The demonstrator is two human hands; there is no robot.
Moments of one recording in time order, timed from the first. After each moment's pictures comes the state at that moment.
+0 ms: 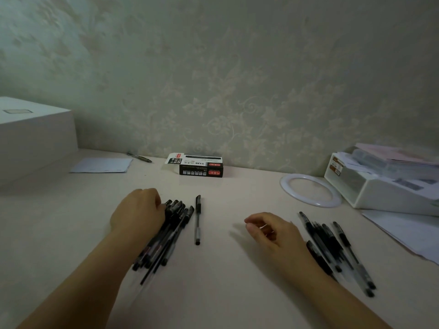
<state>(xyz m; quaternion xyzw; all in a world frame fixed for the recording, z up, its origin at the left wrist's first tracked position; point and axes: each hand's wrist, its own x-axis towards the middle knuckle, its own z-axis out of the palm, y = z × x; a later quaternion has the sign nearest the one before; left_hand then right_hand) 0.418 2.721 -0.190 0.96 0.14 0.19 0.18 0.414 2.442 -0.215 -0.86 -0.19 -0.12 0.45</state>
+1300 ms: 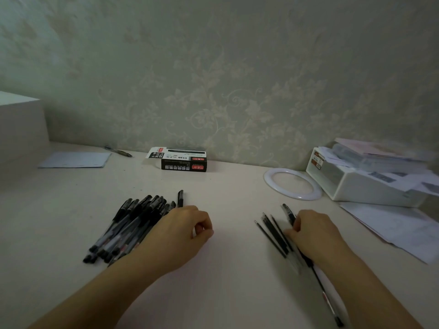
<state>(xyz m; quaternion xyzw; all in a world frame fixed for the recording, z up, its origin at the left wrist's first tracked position) 0.399 2.643 -0.205 0.94 -0.19 0.15 0.25 0.423 2.375 -0.187 -0.99 0.06 -0.06 0.12</state>
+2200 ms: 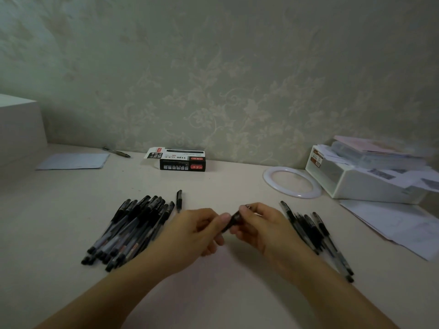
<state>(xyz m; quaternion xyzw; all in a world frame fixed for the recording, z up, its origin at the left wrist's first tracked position) 0.390 2.623 -0.198 0.83 -0.15 0.01 0.54 0.407 2.443 -0.192 -0.66 -0.03 0.09 0.74</state>
